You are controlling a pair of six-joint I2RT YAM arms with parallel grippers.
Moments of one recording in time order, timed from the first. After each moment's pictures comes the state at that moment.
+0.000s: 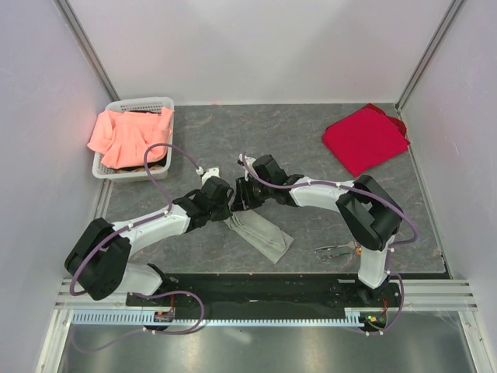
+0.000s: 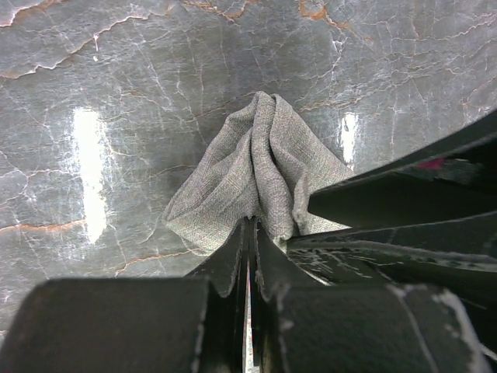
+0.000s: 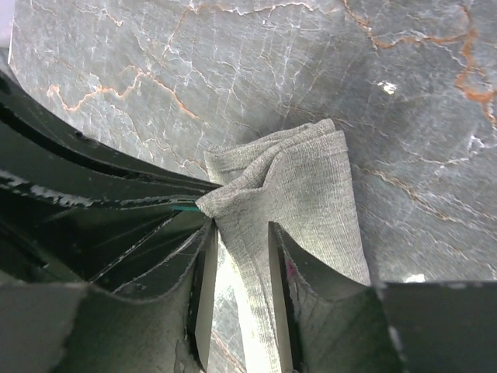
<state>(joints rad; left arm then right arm) -0.69 1.36 0.68 -0.21 -0.22 -0.74 0.77 1.88 1.13 0.02 -0.42 0.48</state>
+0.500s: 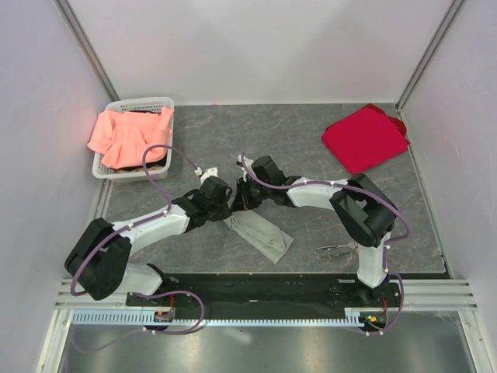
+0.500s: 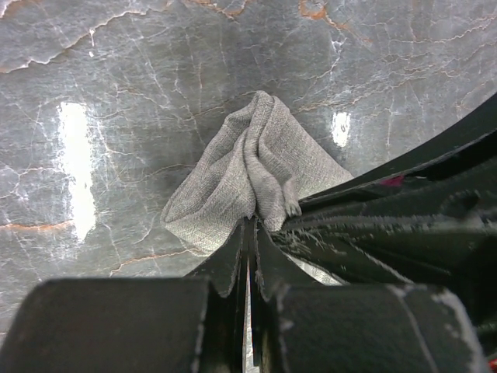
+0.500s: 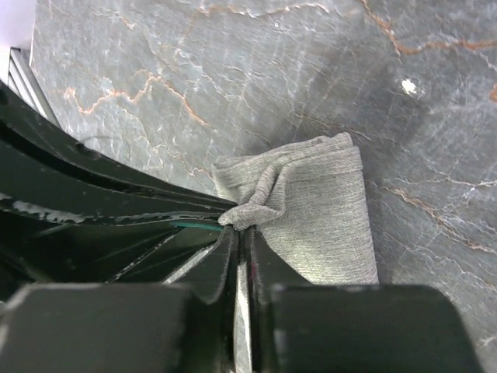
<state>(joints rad) -0.67 1.36 0.68 -0.20 -0.20 -0.76 0.77 1.92 1.13 0.10 -0.48 0.52</state>
